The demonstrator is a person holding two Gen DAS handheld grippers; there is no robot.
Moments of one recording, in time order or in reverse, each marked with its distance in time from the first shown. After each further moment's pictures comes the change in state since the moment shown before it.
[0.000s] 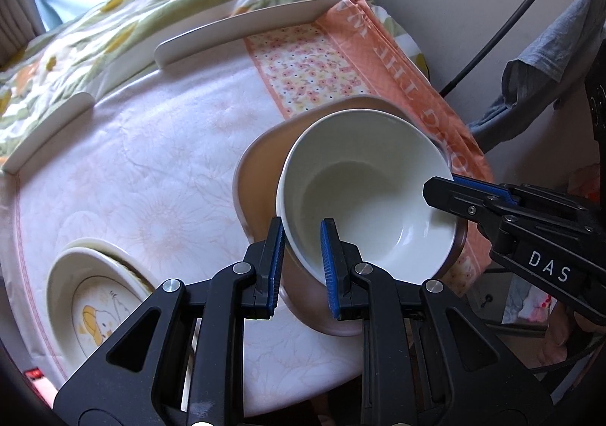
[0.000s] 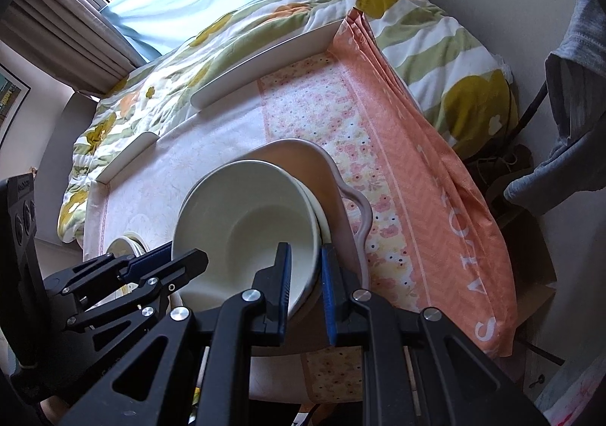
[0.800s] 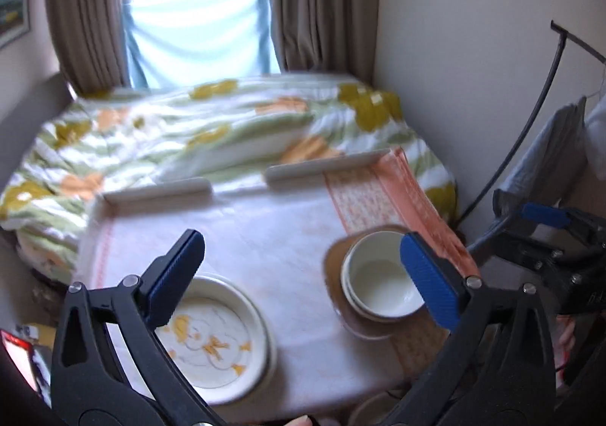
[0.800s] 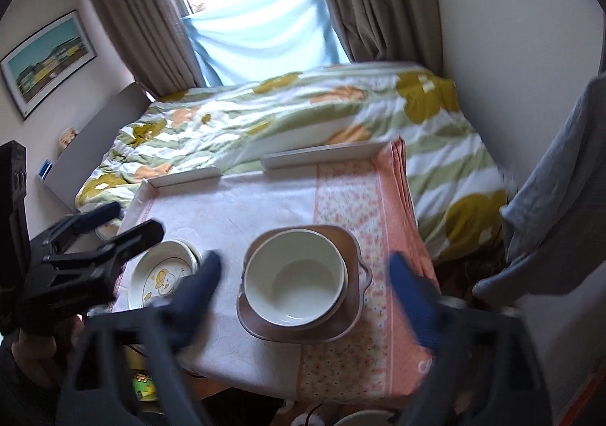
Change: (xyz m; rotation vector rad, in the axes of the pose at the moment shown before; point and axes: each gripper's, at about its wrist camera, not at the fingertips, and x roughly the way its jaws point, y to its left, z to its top) left arm -0.168 0.019 -0.037 -0.129 -0.486 0.192; right arm -0.135 0.037 -0.014 -0.318 -0.313 0.049
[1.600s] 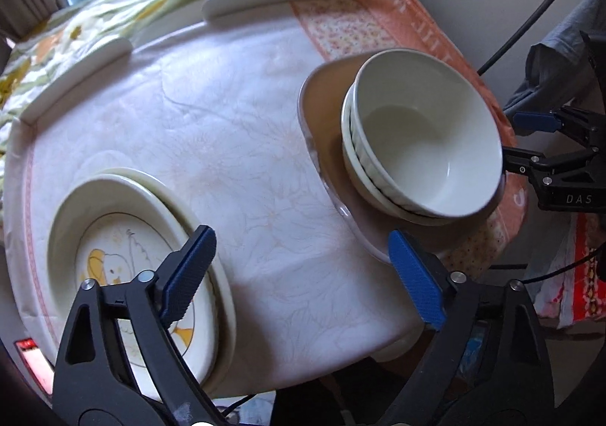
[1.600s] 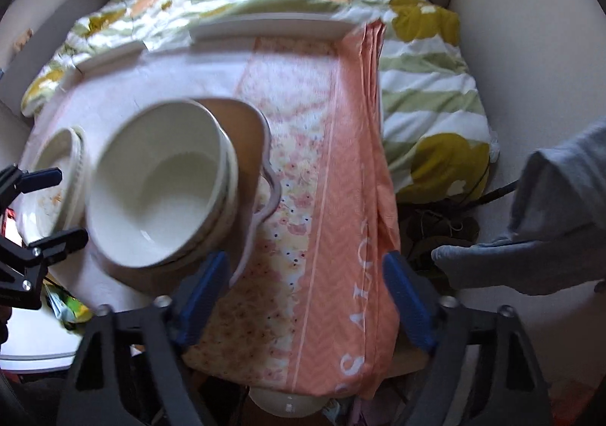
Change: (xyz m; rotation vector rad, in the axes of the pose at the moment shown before) left arm 0.149 -0.010 -0.090 0.071 0.525 -0.137; right arm 0.137 -0.065 -0.048 -0.148 0.459 -0.159
